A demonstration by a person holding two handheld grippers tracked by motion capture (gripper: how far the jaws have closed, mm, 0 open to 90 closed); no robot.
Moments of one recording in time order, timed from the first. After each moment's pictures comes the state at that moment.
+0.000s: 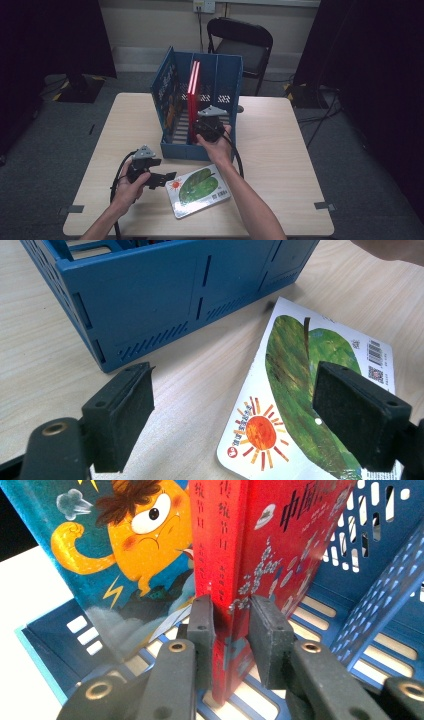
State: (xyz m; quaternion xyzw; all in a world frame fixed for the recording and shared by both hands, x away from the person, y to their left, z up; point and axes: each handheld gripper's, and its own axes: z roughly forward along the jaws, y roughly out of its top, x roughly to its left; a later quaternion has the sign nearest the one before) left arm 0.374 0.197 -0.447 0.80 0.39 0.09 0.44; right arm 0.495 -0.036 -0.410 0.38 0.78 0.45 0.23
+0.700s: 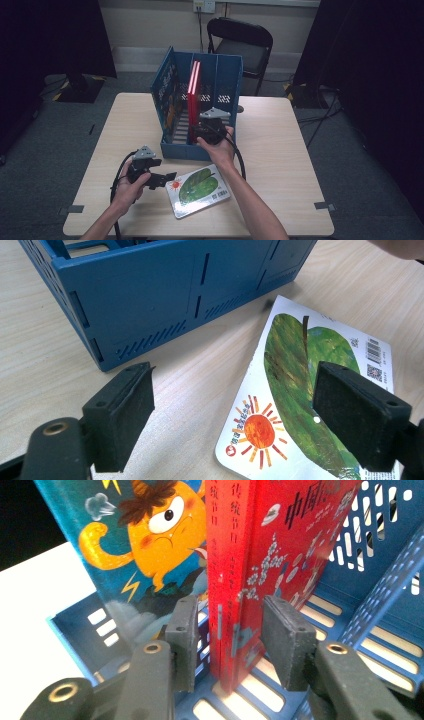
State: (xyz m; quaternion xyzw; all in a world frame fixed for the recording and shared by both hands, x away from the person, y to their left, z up) left arm 0.373 0.197 -0.447 0.81 0.39 0.09 0.44; right arm 0.483 -0.044 -0.405 0.37 0.78 0.46 0.22
